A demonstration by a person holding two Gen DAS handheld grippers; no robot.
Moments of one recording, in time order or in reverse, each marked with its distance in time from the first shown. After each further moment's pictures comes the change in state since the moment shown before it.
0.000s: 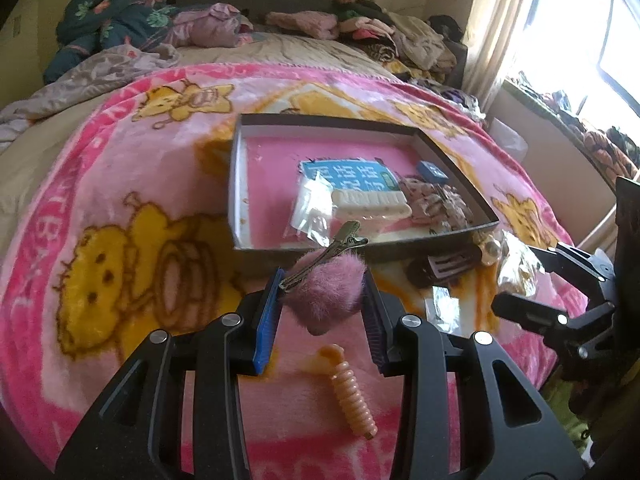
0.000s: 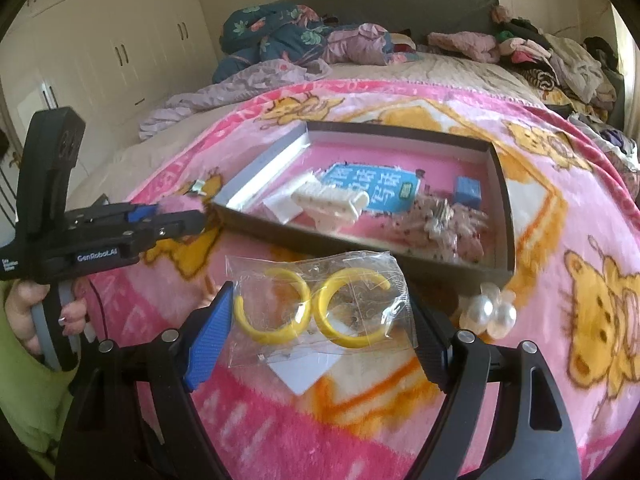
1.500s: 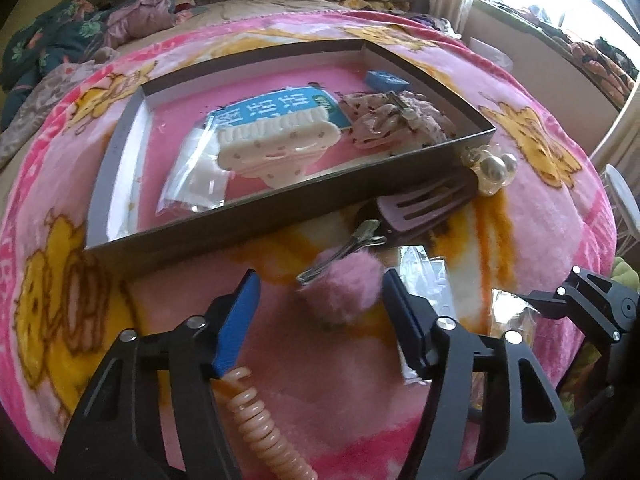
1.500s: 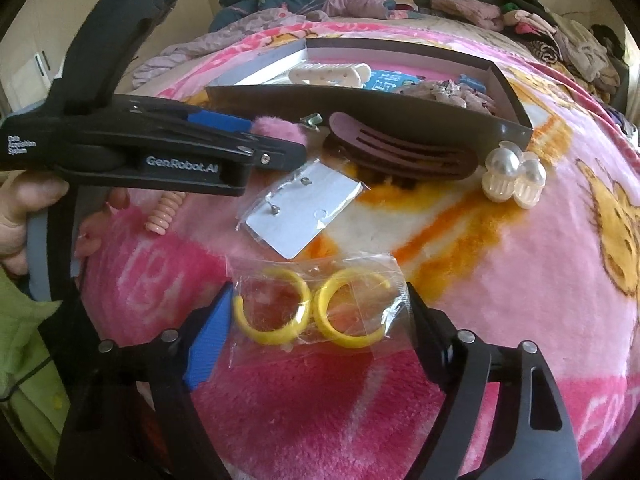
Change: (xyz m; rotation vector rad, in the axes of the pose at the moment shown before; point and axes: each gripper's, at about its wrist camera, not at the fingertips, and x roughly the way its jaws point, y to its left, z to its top) left arm 0.080 -0.071 -0.017 0.227 0.191 0.003; right arm 0.025 0.005 -0.085 -0.024 0.146 -0.028
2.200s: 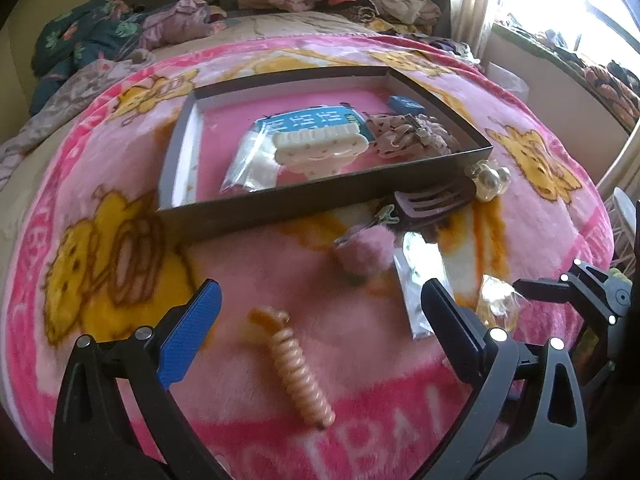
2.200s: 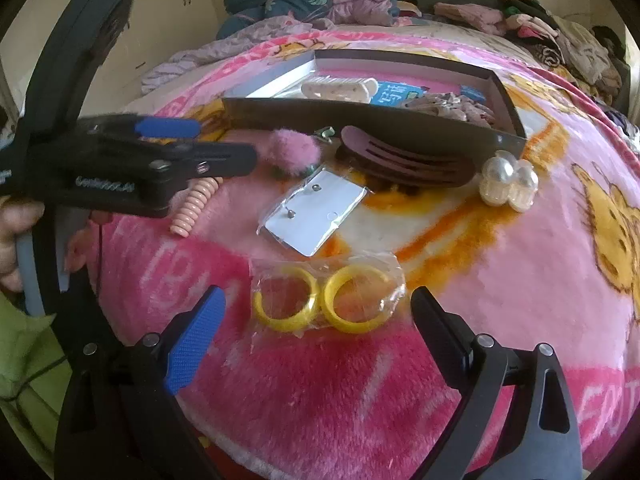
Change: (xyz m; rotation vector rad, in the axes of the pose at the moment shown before) left arm -0.042 0.011 -0.023 -0.069 -0.073 0.068; right arm -0.016 0.006 -0.003 -0.008 -0.017 0.021
